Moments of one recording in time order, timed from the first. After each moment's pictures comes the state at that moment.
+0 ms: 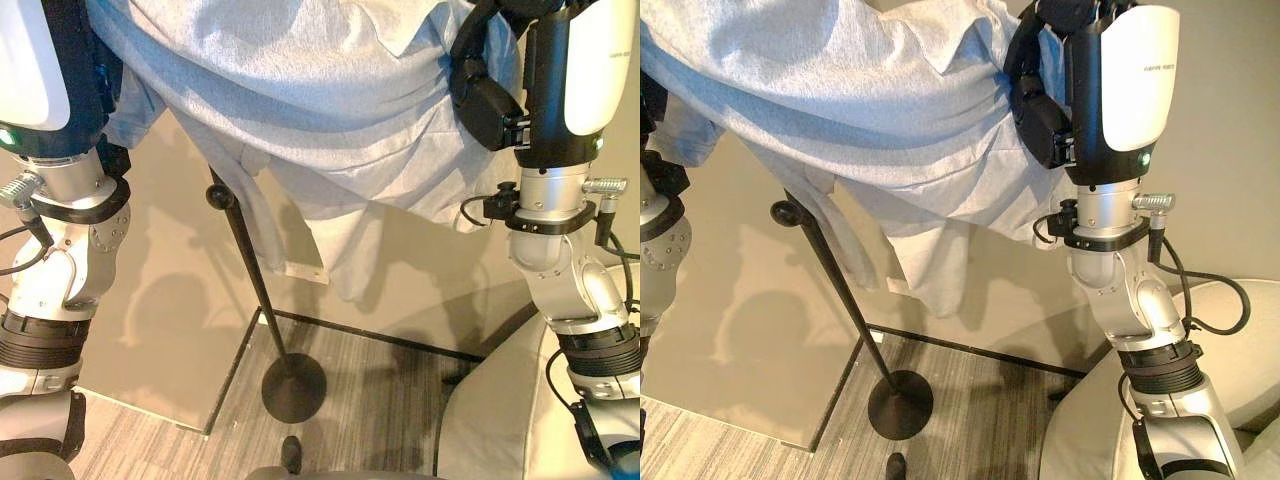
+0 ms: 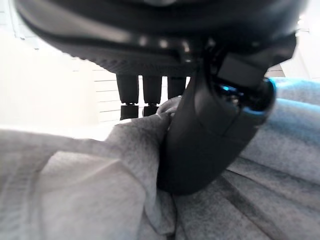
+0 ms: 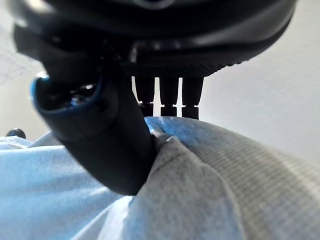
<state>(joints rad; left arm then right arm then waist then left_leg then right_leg) -0.53 0.86 0.00 -0.16 0.92 0.00 0.97 -0.51 -0.70 0.13 -0.19 -0.58 -0.14 -0.57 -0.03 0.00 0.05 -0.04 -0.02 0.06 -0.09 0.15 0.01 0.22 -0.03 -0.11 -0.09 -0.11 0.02</state>
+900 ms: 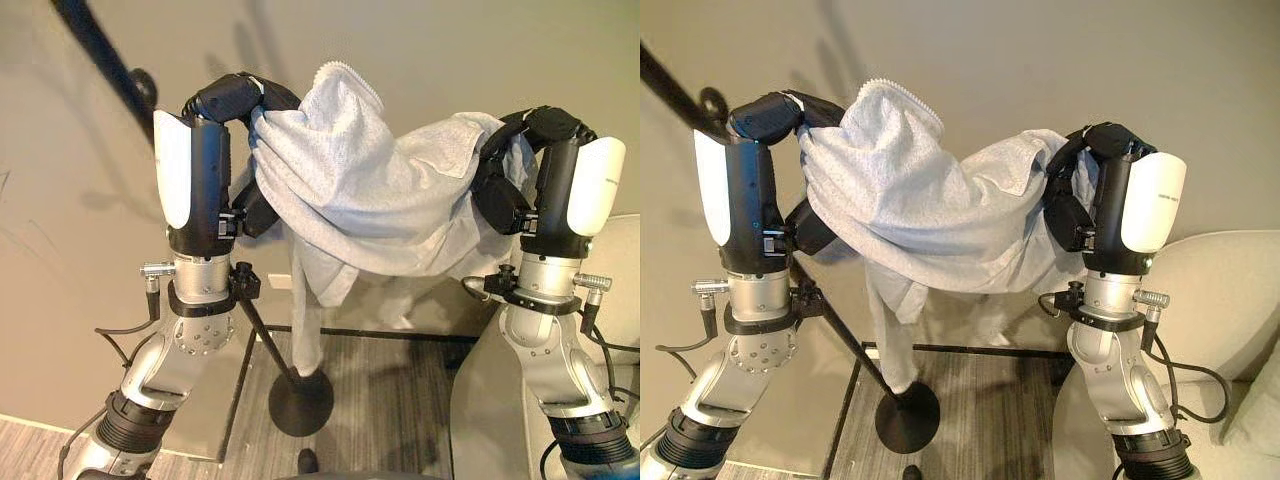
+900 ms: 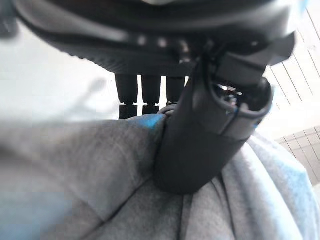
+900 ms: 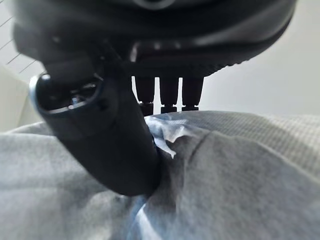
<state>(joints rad) -0.22 0.51 -0.22 -0.43 0.39 -0.26 0.57 -0.10 -0.58 0.04 -0.35 -0.57 -0.06 -0.64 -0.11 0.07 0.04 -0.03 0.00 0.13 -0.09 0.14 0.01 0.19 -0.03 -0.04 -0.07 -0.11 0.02</state>
